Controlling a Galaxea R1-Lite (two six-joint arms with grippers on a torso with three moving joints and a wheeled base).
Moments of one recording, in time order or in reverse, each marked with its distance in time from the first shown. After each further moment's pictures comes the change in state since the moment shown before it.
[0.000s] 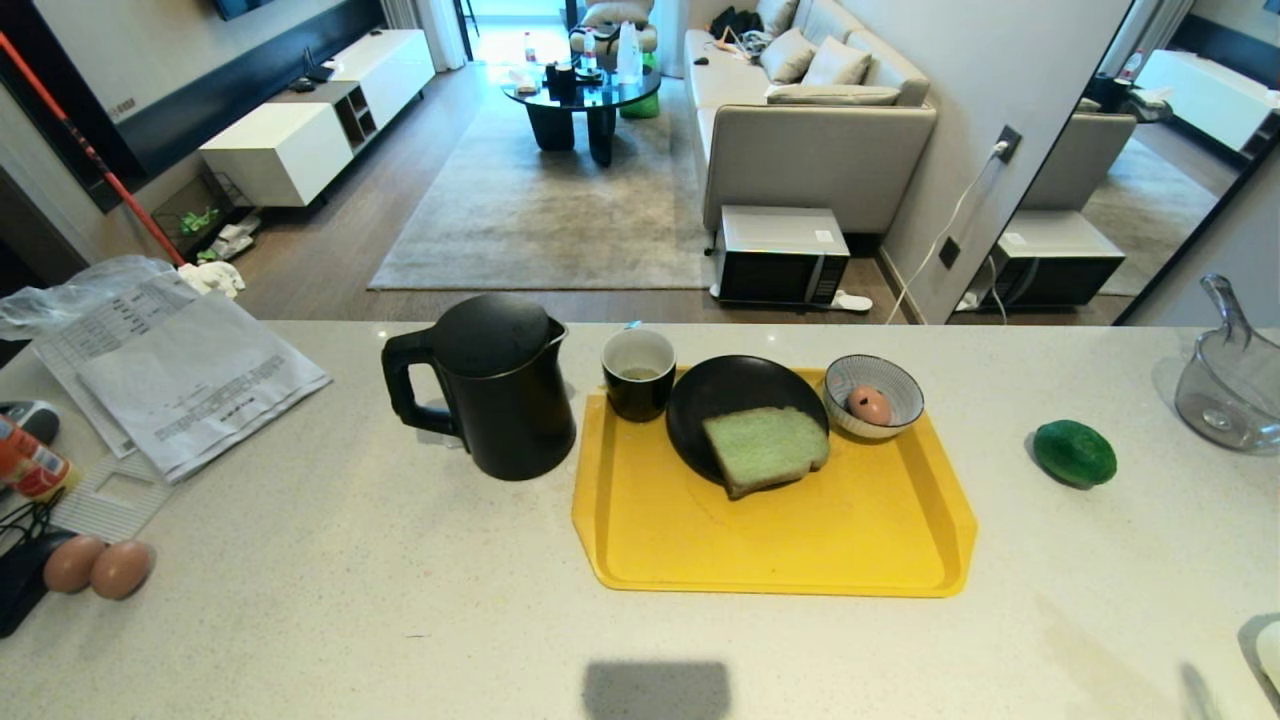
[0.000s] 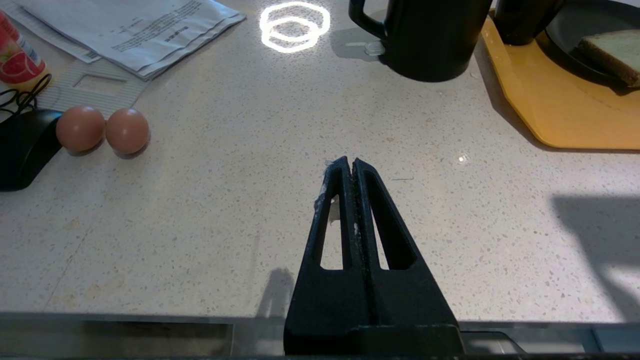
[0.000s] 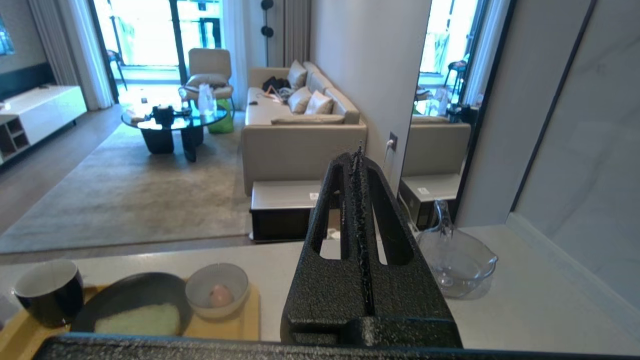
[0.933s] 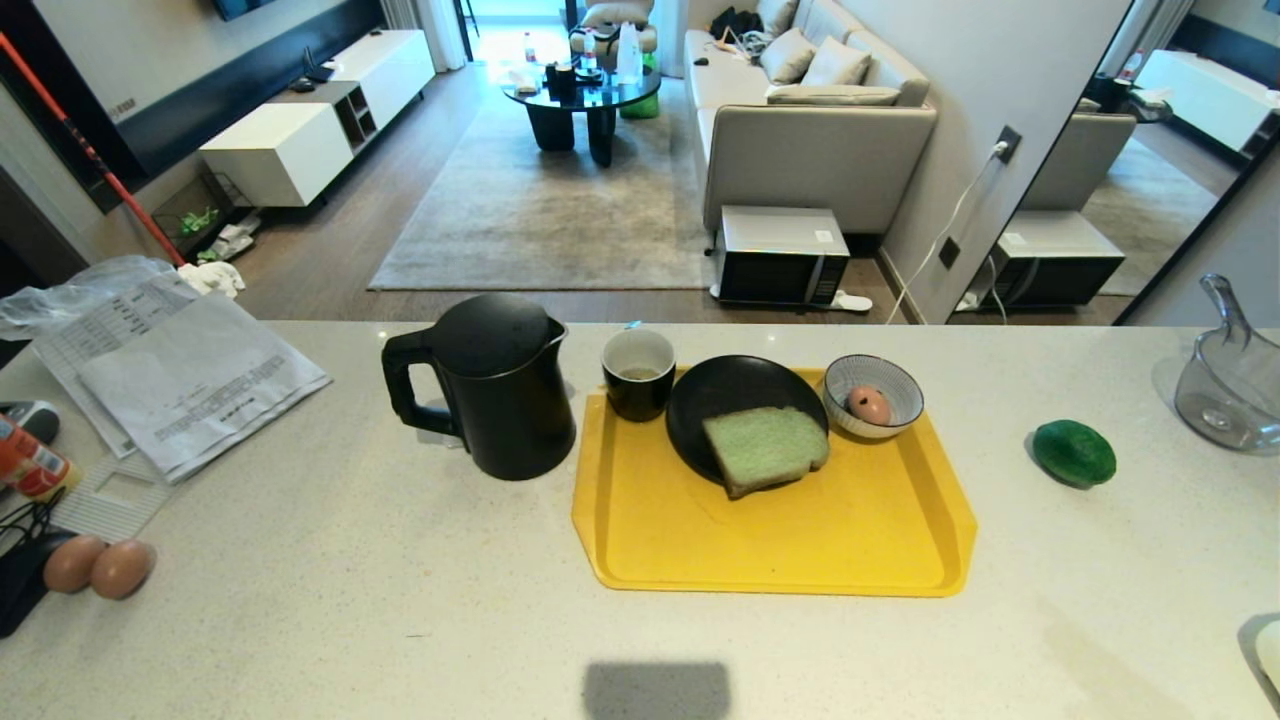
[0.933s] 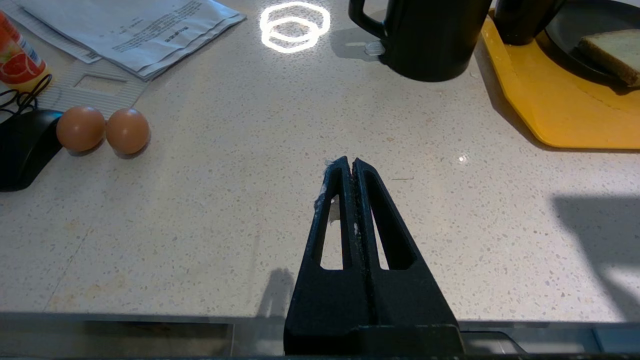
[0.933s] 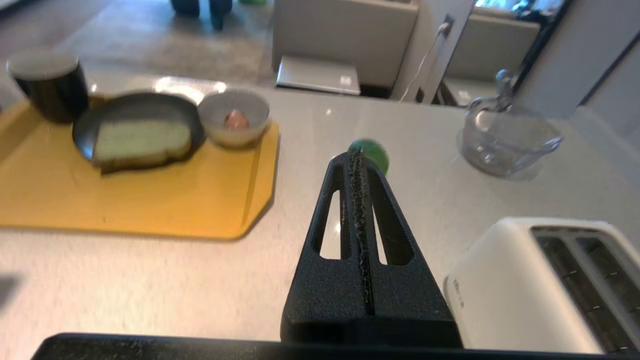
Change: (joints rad) left arm 0.000 0.000 0.000 0.000 0.000 0.000; right arm 0.040 -0.263 0.489 0.074 0.091 -0.063
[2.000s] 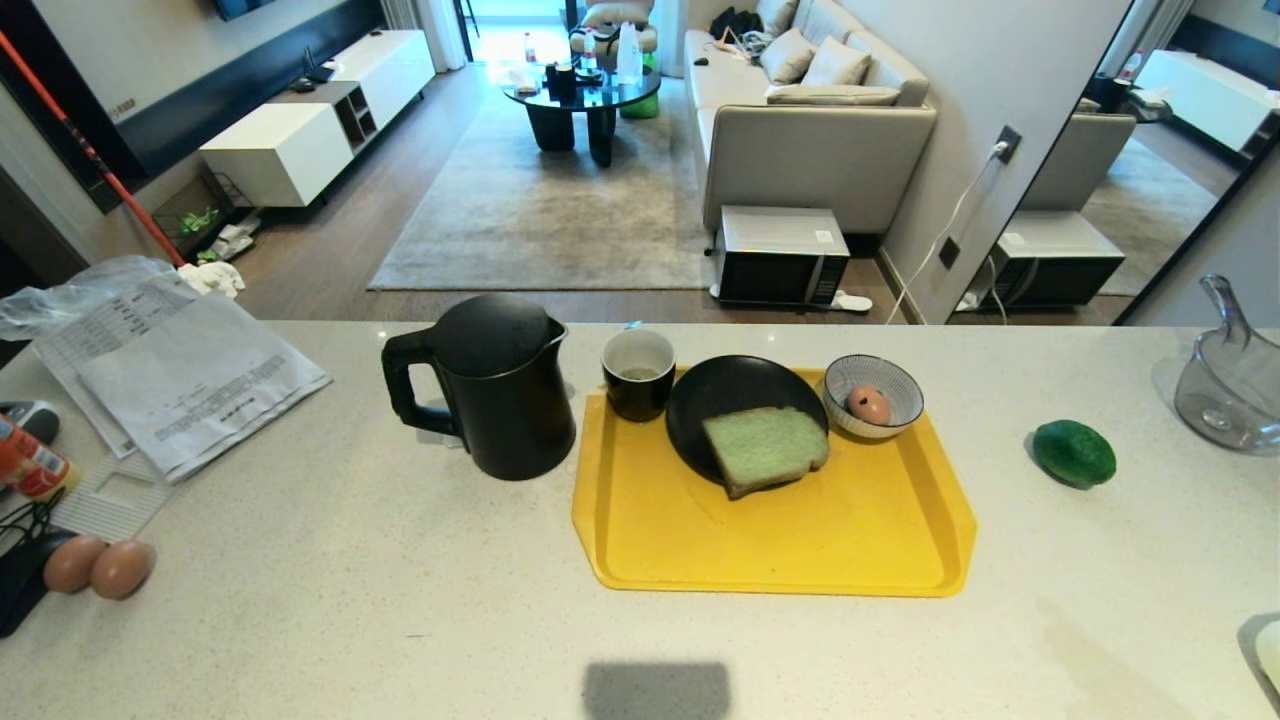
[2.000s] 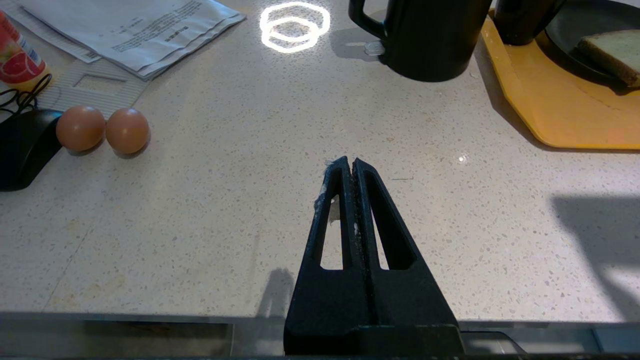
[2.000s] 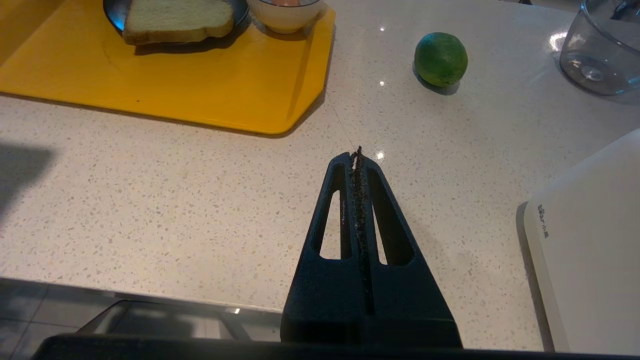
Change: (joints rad) left arm 0.000 0.000 0.000 0.000 0.001 0.000; right arm 0.000 -0.010 0.177 0.063 0.119 0.014
